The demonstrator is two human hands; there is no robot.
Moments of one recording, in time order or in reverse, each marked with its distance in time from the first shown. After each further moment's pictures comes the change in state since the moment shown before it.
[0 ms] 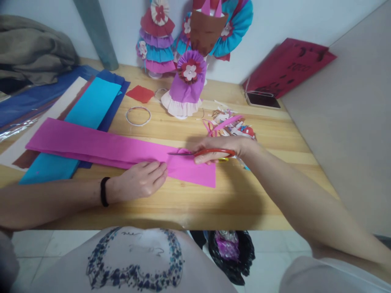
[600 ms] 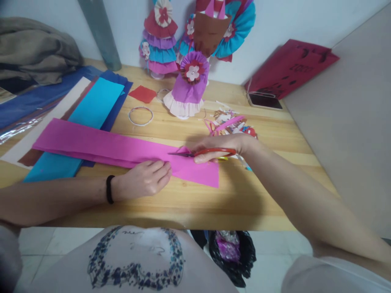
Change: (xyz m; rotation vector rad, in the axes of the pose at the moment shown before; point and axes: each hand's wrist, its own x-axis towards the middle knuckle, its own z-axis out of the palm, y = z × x) left_hand 0.004 0.001 0.001 -0.012 0.039 -0.004; right_hand 0.001 -0.018 -0.003 -0.085 -0.054 0.003
